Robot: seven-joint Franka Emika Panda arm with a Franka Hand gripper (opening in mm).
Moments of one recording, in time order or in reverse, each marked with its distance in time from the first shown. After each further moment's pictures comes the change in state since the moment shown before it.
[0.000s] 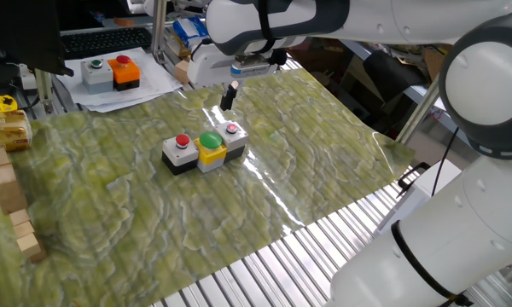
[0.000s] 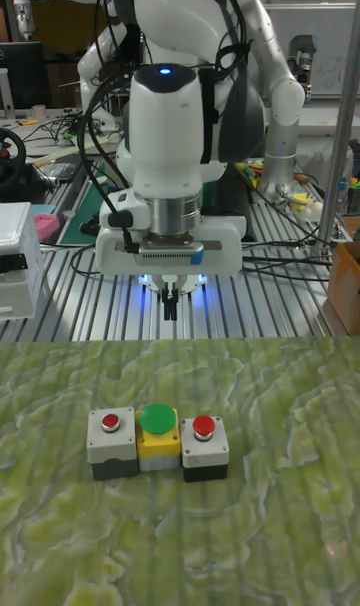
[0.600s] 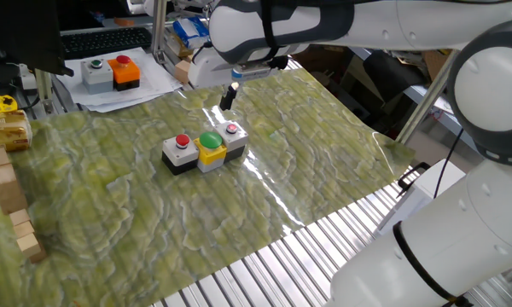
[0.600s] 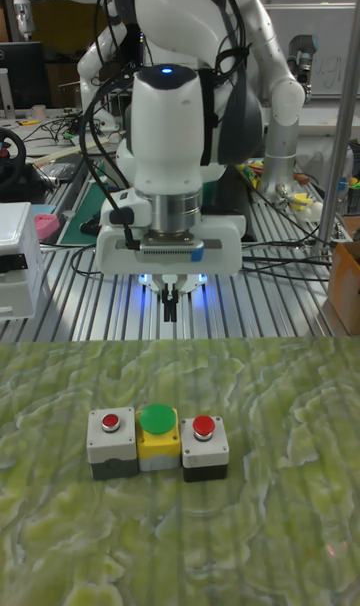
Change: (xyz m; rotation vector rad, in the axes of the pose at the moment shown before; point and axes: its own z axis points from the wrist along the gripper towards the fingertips) arm 0.001 0.000 0.001 0.006 -0.057 -0.005
